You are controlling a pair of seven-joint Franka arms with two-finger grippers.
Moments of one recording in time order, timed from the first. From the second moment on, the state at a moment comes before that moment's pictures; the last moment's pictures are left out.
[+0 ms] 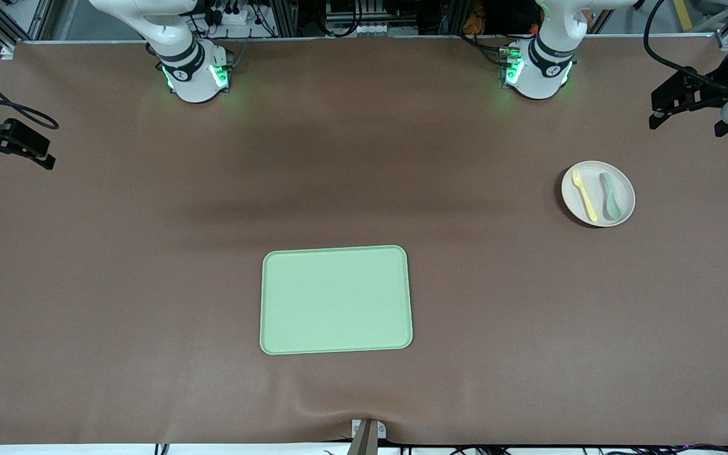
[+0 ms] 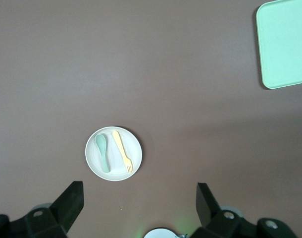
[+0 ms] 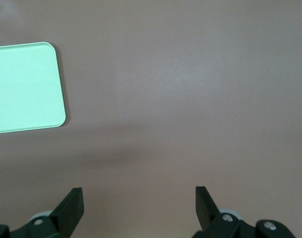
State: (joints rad) left arm -0.04 -0.04 -0.07 -1.45 0.01 1.40 0.04; right arm -0.01 -0.01 0.01 -1.51 -0.02 1.51 0.05
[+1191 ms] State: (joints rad) left arm 0.21 0.32 -0.05 -1.47 0.01 1.41 0.02; right arm -0.01 -0.01 0.01 -1.50 -0.02 1.50 0.05
